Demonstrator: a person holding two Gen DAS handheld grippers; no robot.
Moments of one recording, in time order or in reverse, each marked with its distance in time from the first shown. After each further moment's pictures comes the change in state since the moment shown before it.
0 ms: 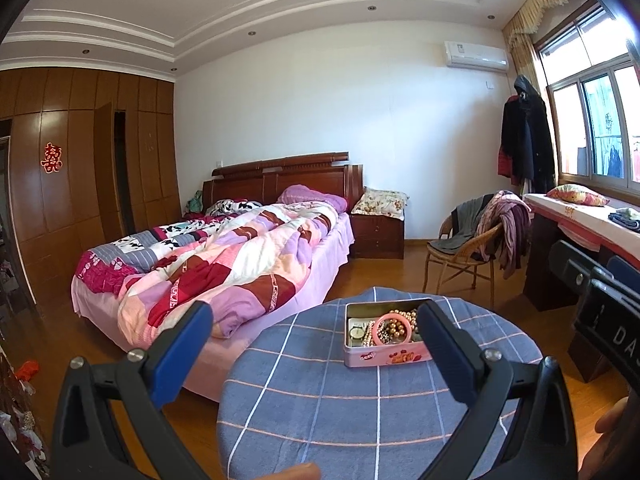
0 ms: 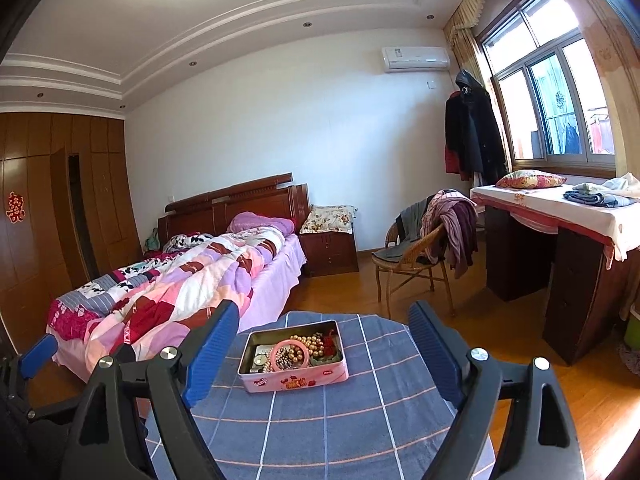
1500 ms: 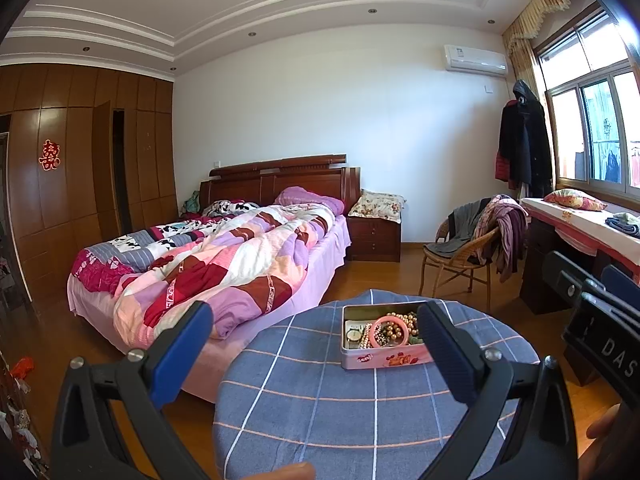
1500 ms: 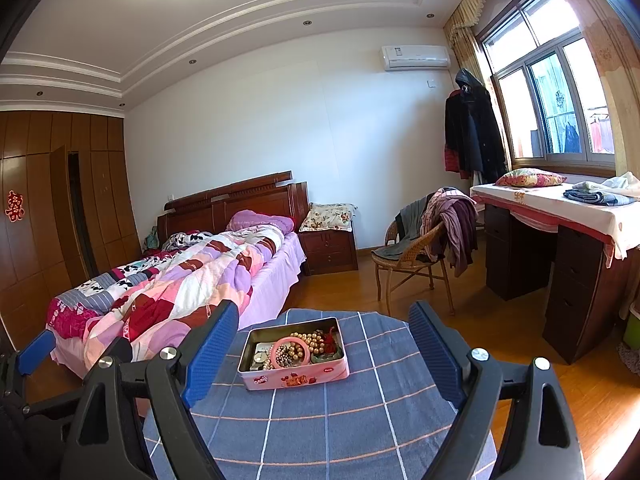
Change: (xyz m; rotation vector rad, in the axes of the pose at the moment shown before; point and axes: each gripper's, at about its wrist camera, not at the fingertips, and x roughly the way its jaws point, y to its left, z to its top) left arm -0.008 0.002 0.005 -0.010 -0.004 -0.009; right arm -0.003 -0.001 -0.005 0.000 0.008 -0.003
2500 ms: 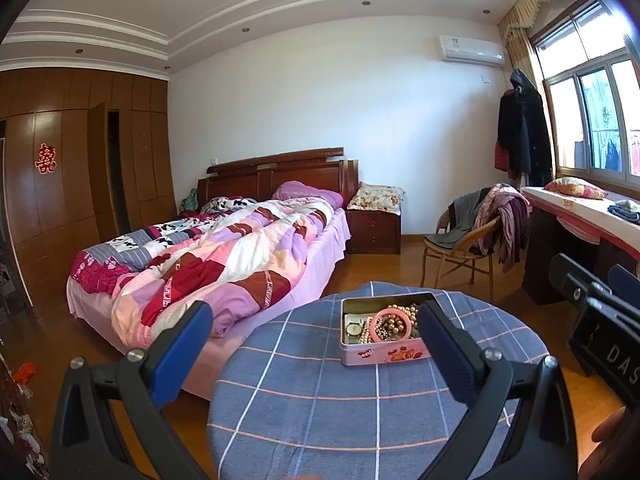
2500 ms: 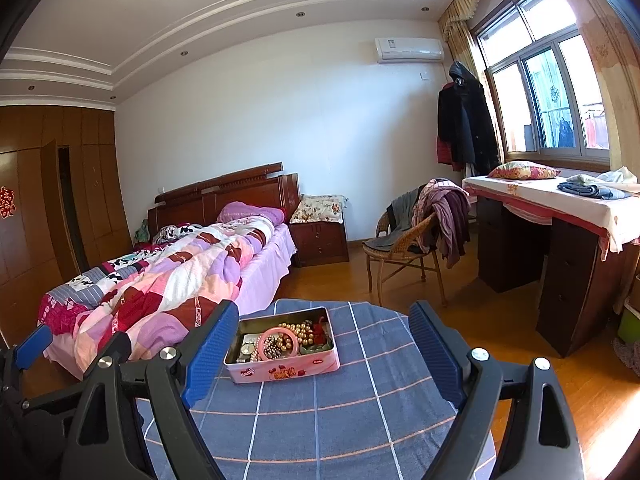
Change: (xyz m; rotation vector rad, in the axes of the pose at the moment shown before) left arm 0.021 -0.009 -0.007 0.022 0.029 -0.004; right arm 0.020 -0.001 -0.014 -0.003 0.034 -0.037
